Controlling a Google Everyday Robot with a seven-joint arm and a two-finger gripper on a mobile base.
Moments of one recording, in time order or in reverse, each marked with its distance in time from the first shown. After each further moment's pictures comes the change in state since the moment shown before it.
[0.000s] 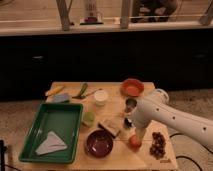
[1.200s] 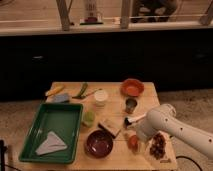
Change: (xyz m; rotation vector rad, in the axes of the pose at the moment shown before) arm 0.007 0.051 0.054 -0.026 -0.196 0.109
